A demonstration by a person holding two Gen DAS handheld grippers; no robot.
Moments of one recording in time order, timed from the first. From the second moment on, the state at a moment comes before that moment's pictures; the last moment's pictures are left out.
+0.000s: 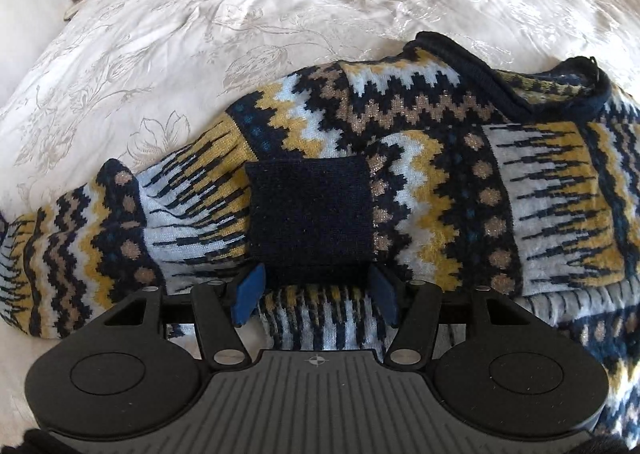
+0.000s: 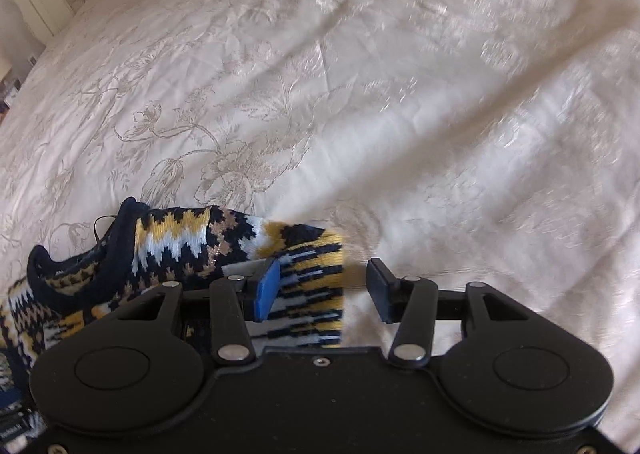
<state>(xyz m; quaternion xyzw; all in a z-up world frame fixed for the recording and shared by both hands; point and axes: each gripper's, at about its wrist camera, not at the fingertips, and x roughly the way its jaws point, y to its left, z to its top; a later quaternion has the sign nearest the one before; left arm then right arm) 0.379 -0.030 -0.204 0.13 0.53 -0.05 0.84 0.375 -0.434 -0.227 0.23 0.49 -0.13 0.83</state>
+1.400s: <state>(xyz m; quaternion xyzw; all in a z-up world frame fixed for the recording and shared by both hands) 0.385 0.027 -0.205 0.02 0.57 -0.06 0.82 0.284 -0.362 -0.183 0.11 0.48 -0.11 0.86</state>
